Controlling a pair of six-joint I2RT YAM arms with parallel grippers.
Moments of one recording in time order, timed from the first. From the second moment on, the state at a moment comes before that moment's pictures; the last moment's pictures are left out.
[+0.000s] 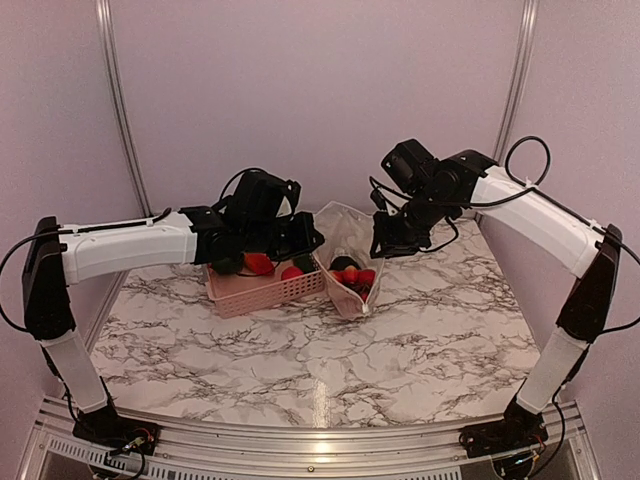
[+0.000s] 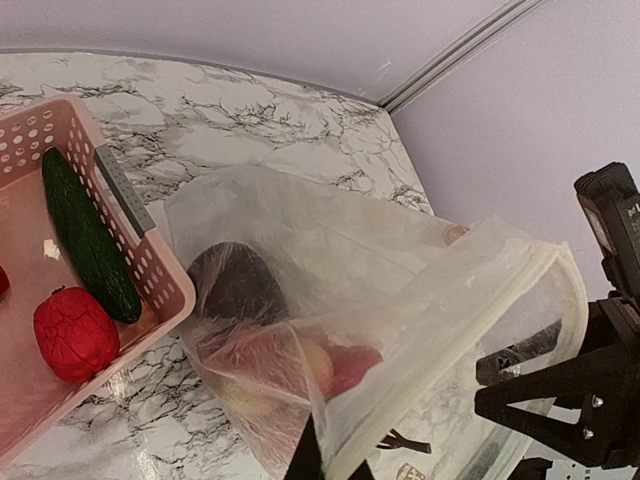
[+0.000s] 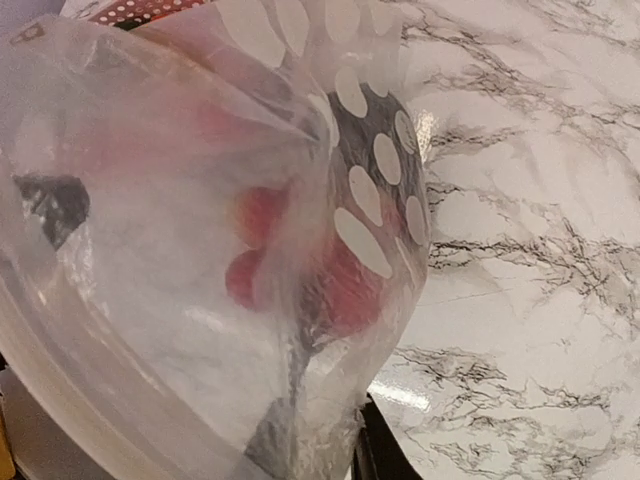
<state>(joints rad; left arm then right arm) -0.87 1.76 1.44 -0.19 -0.01 -0.78 0.70 1.71 1.76 -1.12 -0.08 0.47</state>
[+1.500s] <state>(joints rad) -0.86 1.62 1.33 -0.18 0.00 -0.64 0.60 1.71 1.66 -1.05 -0.01 0.32</state>
